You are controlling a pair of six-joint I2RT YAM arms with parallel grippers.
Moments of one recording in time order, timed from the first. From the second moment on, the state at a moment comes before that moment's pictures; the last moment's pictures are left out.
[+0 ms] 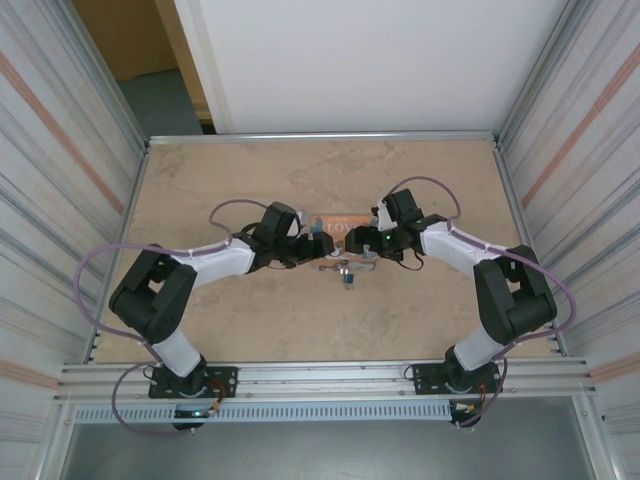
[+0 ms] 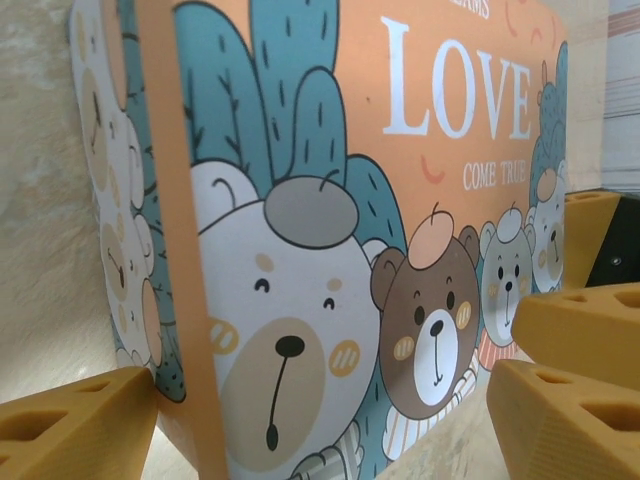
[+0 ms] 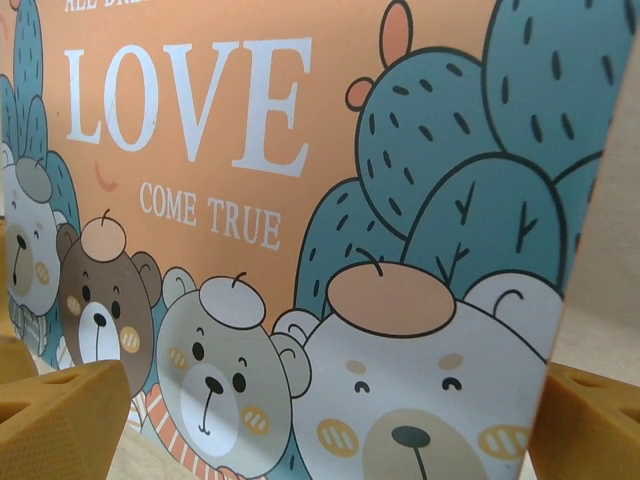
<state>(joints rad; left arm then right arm) -0.63 1.65 0.88 -0.03 0.38 -0.80 0.43 1.60 0.94 -0.38 -0.38 0.47</state>
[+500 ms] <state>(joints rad) -0.69 1.41 0.66 -0.06 0.29 -0.90 0.55 1.72 1.06 -0.31 -0.34 0.43</state>
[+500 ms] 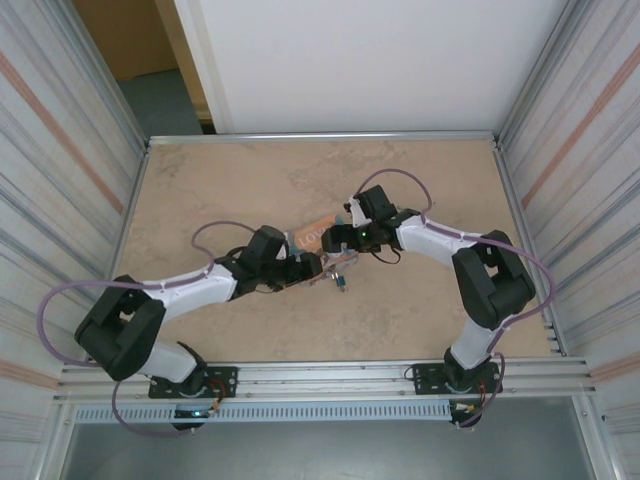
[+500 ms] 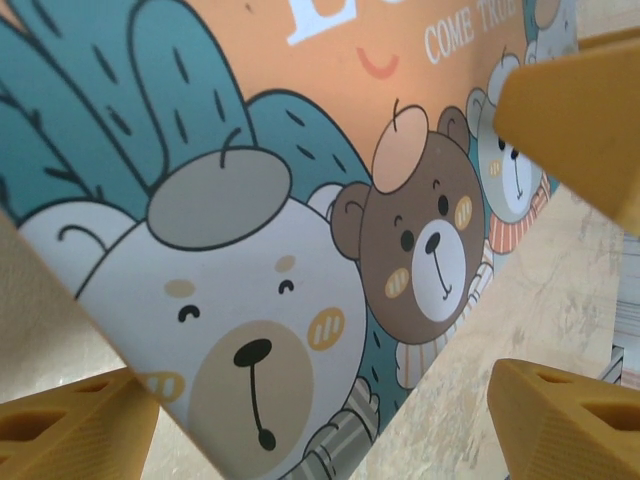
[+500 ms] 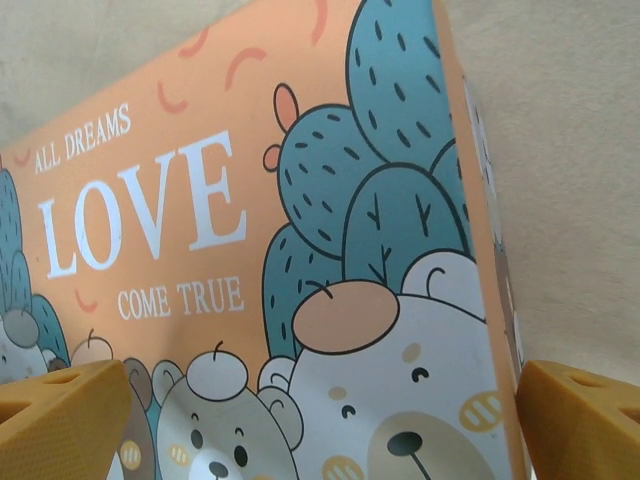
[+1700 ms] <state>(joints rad) -0.68 1.10 0.75 -0.21 0.20 -0.84 0.36 1.11 0.56 -0.25 -0.56 0.46</state>
